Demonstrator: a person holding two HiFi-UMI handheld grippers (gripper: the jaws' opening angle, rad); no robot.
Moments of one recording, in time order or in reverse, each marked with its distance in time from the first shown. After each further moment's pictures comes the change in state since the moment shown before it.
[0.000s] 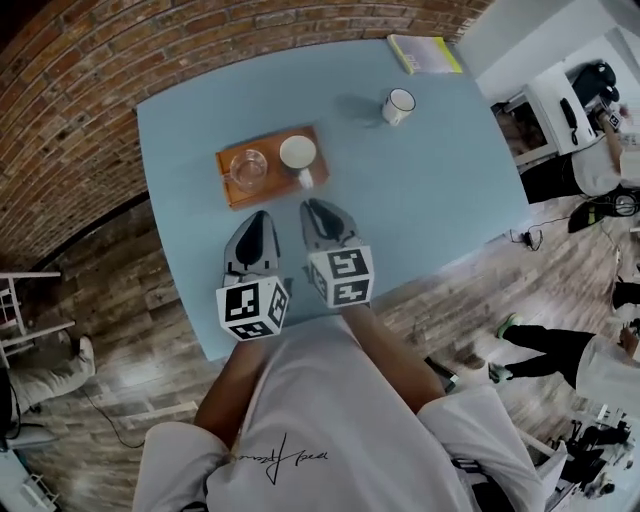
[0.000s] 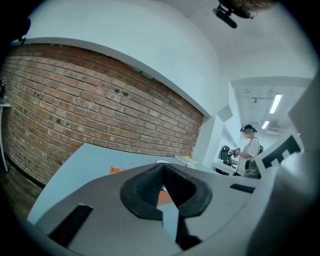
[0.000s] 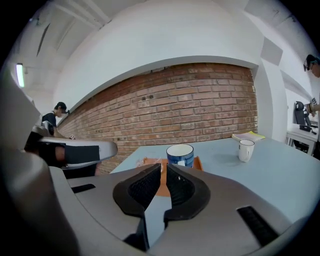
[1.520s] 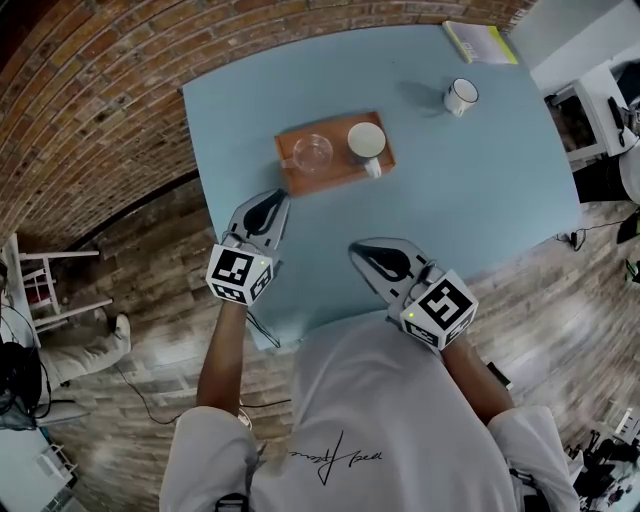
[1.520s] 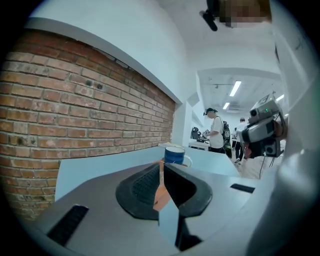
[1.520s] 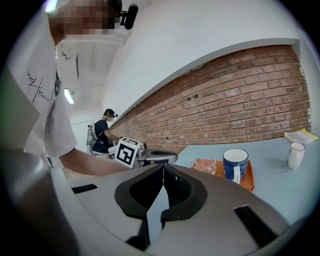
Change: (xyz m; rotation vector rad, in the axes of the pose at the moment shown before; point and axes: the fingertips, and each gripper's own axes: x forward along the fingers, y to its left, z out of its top) left arm 0.011 0.080 -0.012 0.290 0.116 -0.369; right arm -0.075 0.095 0.024 -0.081 0.046 0.549
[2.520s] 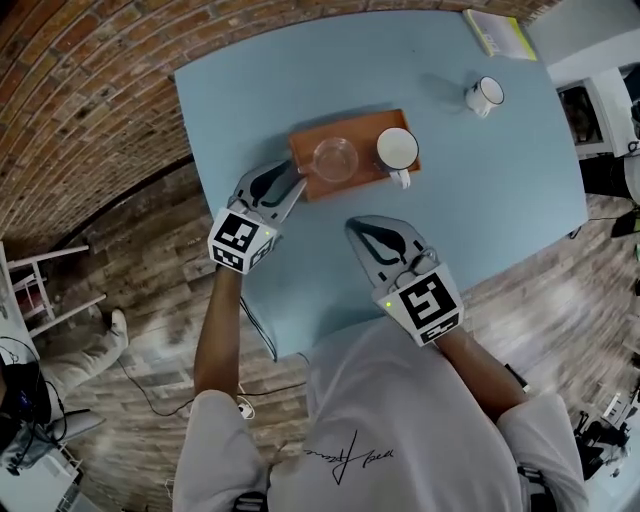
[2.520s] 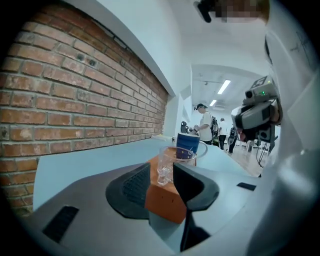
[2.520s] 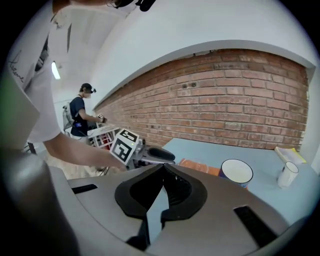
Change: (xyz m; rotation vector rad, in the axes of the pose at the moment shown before) left arm 0.055 0.058 -0.036 0.039 0.079 -0.184; right arm 0.083 -0.039 0.008 -0.104 0.152 -0.182
